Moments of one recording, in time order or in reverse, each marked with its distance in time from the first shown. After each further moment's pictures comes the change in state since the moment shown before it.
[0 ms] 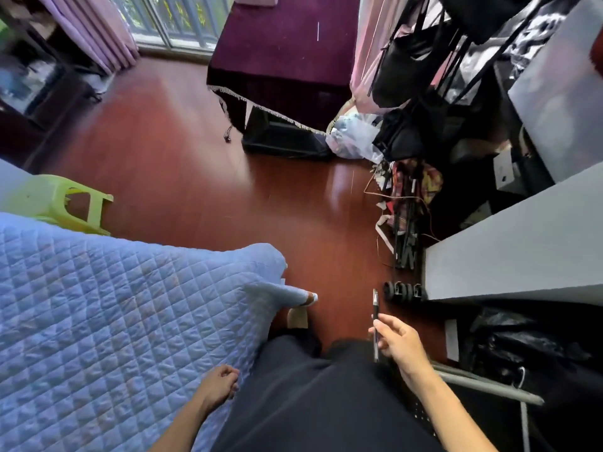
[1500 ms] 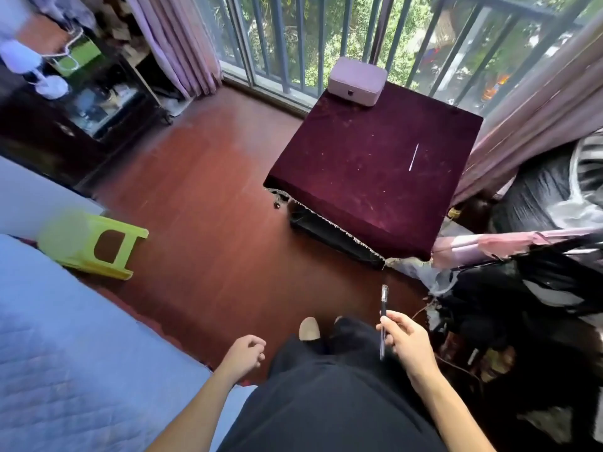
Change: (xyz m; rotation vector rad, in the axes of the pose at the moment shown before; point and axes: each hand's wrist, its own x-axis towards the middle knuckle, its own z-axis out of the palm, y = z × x) left_hand 0.289 0.449 -0.325 -0.434 0.113 -0.100; right_hand 0.415 -0.525 0.210 -0.180 -0.248 -0.124
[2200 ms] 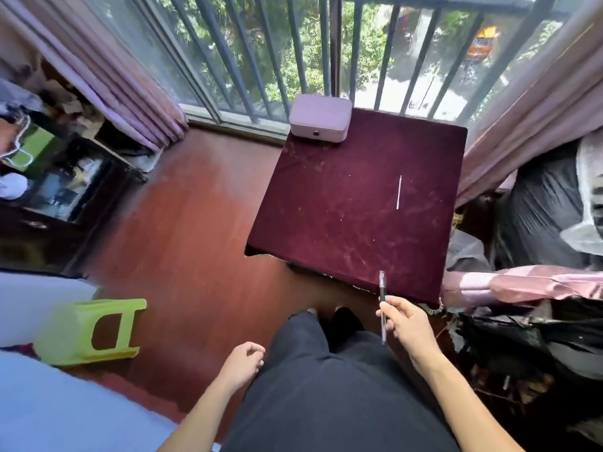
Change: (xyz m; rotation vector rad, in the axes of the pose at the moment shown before) left_hand 0.106 0.226 -0.078 0.198 0.006 0.020; right_hand 0.185 -0.154 0.017 0.112 0.054 -0.008
